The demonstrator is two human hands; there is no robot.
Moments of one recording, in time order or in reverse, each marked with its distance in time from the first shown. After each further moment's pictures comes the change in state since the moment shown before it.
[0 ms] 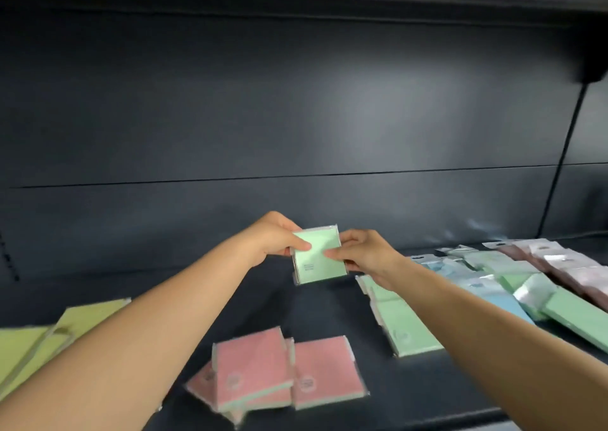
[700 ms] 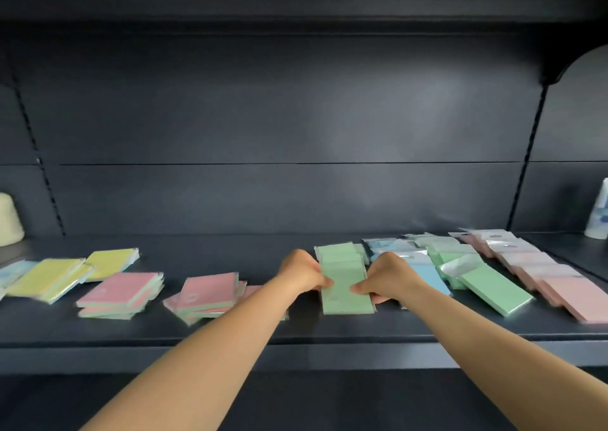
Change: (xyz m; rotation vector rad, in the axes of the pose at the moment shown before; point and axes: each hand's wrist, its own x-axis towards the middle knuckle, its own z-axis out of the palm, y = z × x) left_hand -0.081 0.014 0.167 0.206 0.171 -0.172; right_hand -0.111 0.050 -0.098 -0.626 0.047 0.136
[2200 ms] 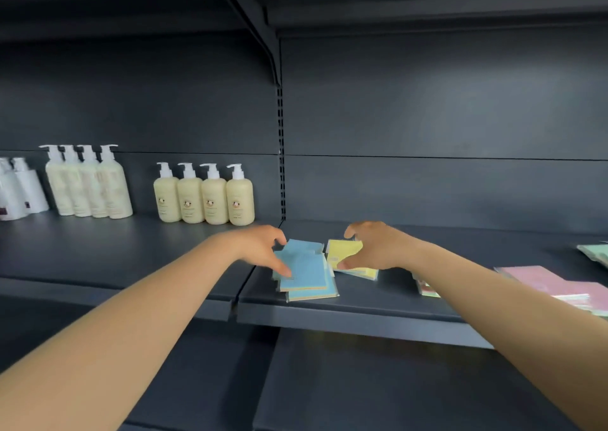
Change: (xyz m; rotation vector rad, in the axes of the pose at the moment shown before) left_hand -0.094 -0.354 -0.479 0.655 -0.148 0.019; right_hand -0.096 -0.441 0.297 -0.441 -0.134 -0.498
